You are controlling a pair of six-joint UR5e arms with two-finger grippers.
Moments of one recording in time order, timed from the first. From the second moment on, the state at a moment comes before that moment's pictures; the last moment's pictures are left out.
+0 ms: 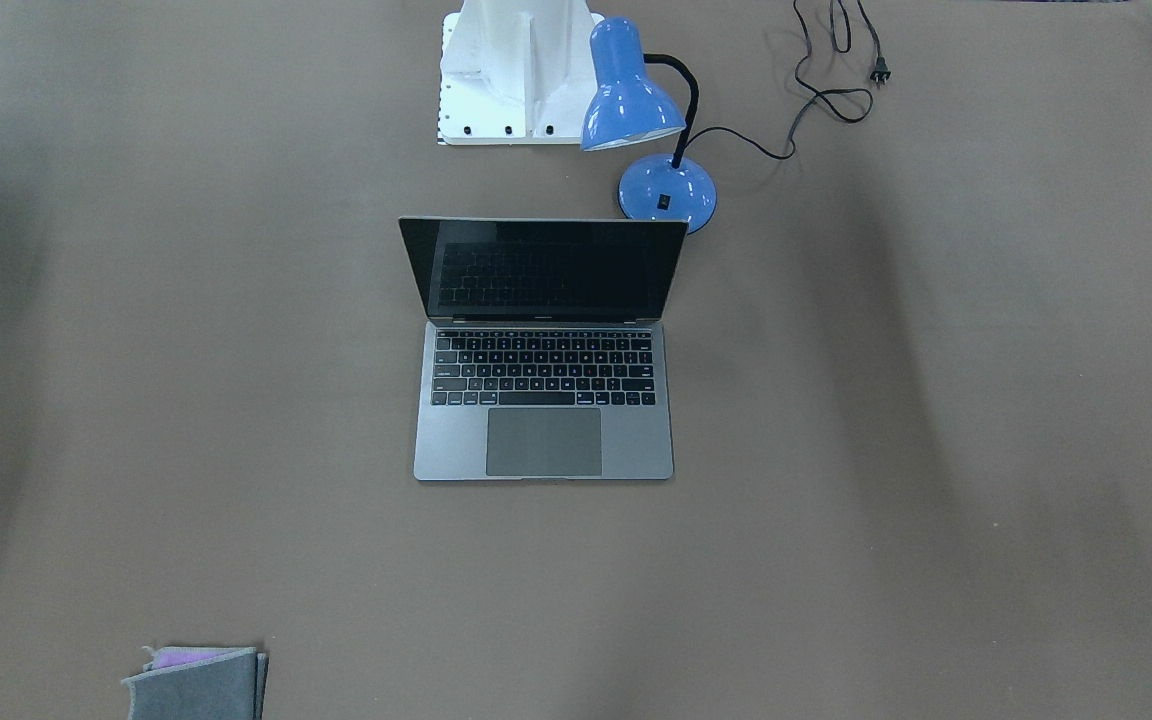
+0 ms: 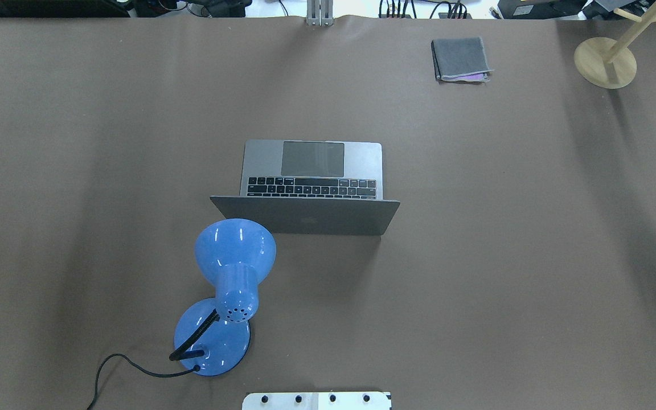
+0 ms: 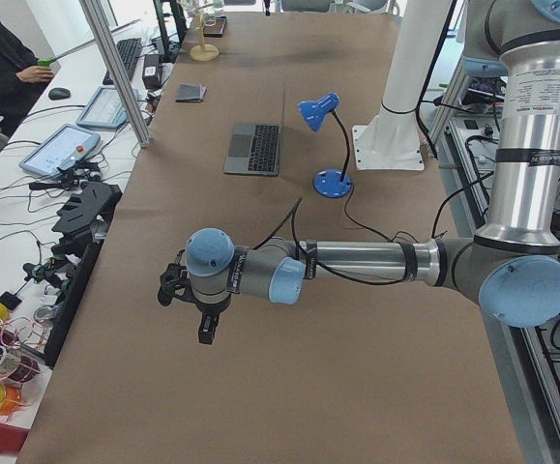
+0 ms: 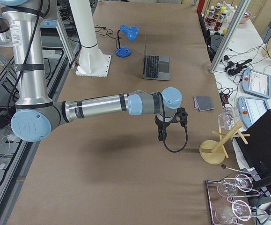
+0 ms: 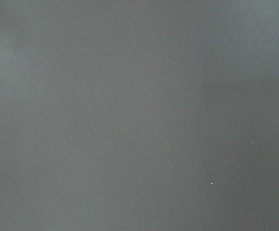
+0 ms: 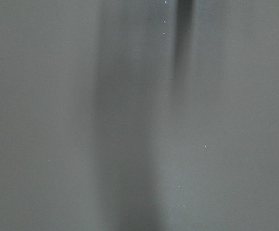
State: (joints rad) left arm -1.58 -1.61 -1.52 -1.79 -2.39 -0.05; right arm 1.46 -1.51 1.71 -1.68 2.45 0.05
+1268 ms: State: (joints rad) left arm -1.21 -1.80 -1.58 -2.06 -2.33 -0.85; right arm 1.27 -1.31 1.73 -1.59 2.50 0.39
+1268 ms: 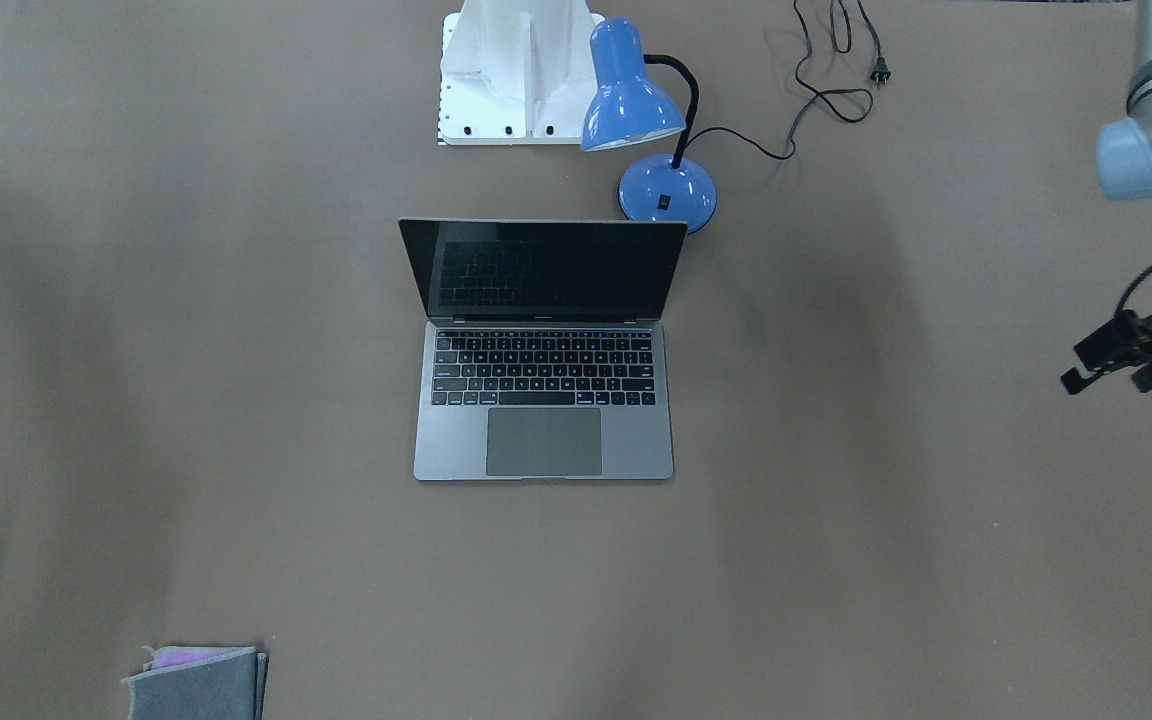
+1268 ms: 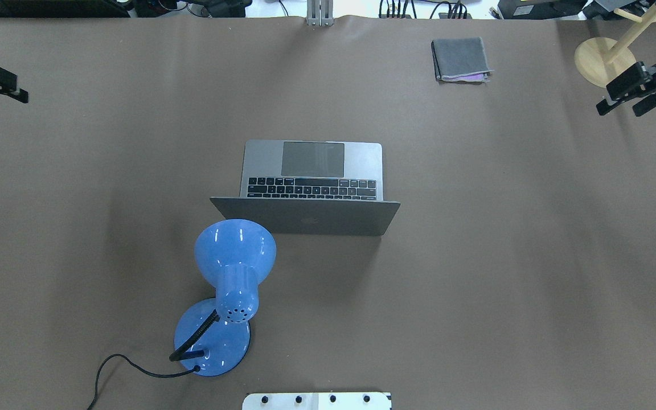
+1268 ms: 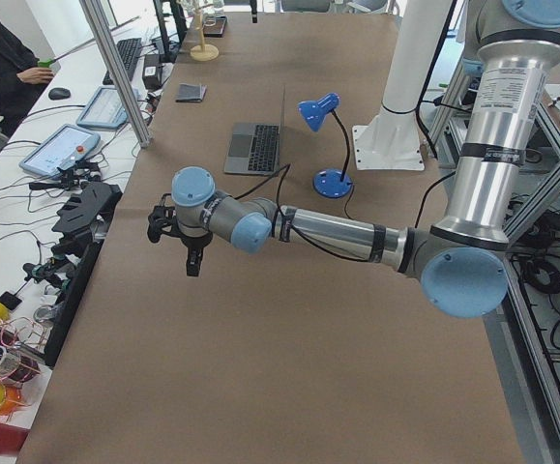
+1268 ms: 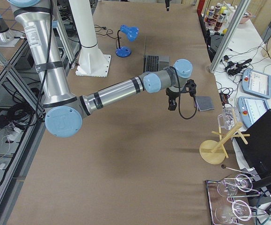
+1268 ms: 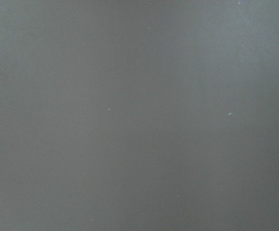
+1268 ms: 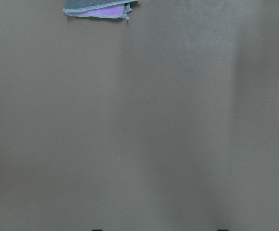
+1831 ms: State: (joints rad) left arm -0.96 -1.87 -1.68 -2.14 -2.31 -1.14; right arm 1.11 -1.33 1.75 -1.35 2.52 0.67
